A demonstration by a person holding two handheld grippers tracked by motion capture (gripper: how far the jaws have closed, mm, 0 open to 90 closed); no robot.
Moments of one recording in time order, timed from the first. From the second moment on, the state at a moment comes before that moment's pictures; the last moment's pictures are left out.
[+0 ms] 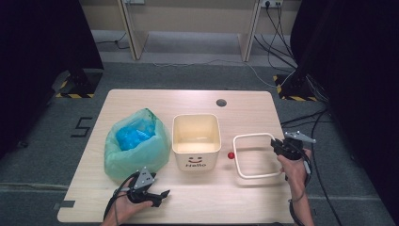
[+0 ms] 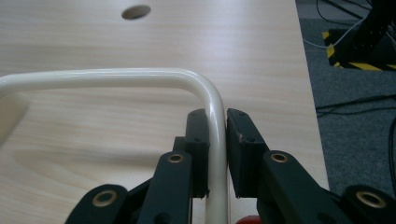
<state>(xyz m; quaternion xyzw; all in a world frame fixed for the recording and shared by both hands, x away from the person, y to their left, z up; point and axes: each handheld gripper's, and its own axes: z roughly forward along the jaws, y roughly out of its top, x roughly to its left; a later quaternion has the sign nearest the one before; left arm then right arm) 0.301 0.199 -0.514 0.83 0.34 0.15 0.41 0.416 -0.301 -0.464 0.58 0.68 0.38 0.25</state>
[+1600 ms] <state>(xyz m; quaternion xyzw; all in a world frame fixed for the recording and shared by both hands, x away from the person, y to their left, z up) 0.314 0.156 -0.428 0.75 0.33 0.22 0.53 0.472 -0.108 -0.361 0.44 0.74 0.48 0.17</state>
